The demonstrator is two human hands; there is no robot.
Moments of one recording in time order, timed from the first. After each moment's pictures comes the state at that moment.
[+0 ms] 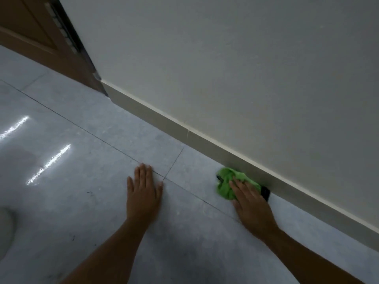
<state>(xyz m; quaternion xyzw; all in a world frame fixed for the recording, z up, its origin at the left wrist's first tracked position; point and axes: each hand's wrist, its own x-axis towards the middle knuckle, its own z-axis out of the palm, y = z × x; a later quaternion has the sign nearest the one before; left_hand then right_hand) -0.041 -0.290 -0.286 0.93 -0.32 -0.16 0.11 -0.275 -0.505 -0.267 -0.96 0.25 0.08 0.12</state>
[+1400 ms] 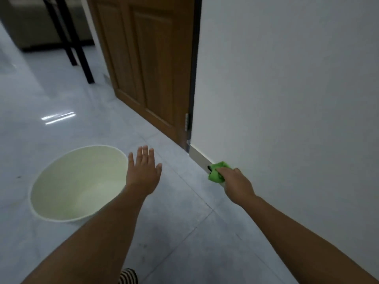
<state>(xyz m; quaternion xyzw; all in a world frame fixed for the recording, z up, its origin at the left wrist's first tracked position) 0.019 -0.123 0.026 0.98 -0.20 0.04 -0.02 -0.106 -0.376 0.016 -0.98 0.12 -0.02 0.14</state>
